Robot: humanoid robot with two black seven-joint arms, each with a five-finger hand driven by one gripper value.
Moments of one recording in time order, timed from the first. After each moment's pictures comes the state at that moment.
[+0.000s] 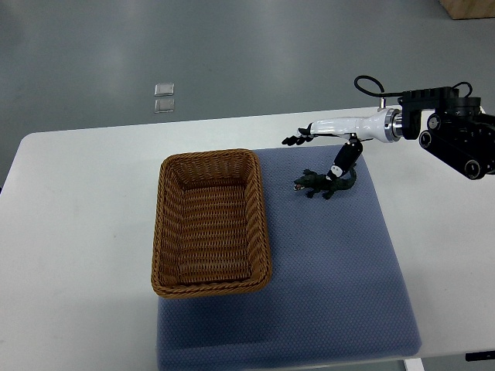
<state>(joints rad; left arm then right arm) 0.02 0.00 -0.05 -0.16 0.06 0.11 0.01 1.11 -0.35 0.17 0.62 -1.41 0.41 0.57</state>
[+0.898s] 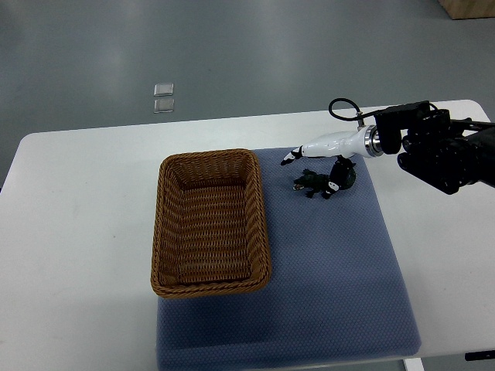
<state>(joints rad) 0.02 0.00 -0.05 -0.16 0.06 0.11 0.01 1.16 -0.23 -0.12 0.52 -1.42 0.22 0.54</state>
